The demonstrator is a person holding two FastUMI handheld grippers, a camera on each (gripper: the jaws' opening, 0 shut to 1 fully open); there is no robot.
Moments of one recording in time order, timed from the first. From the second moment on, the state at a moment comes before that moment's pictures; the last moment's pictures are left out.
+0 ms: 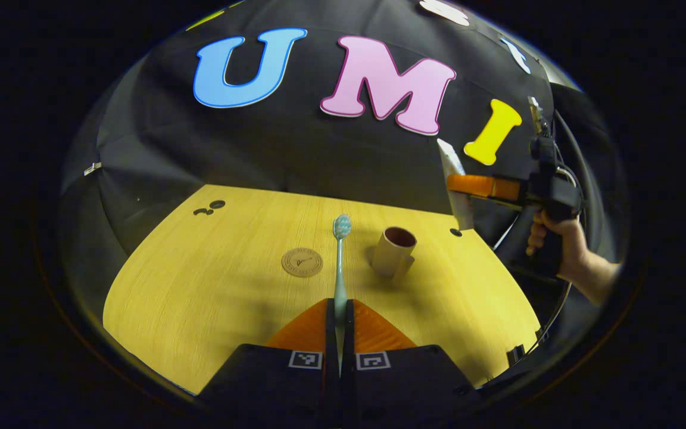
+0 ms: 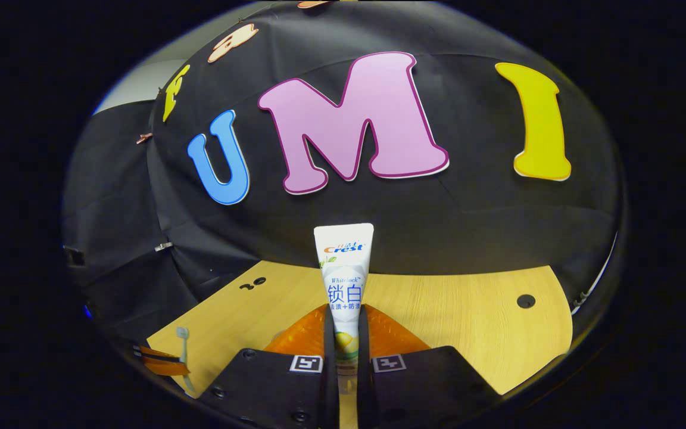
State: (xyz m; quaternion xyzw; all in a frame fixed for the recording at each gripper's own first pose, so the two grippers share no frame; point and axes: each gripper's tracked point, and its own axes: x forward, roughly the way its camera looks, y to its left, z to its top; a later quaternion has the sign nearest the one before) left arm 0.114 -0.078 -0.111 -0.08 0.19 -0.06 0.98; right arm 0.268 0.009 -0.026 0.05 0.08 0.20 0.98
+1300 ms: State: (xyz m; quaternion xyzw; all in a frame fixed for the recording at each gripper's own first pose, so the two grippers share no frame) left arm 0.158 -0.083 -0.061 -0.16 0.13 -0.04 0.98; right arm 0.349 0.044 -0.144 0.03 0.10 0.21 0.97
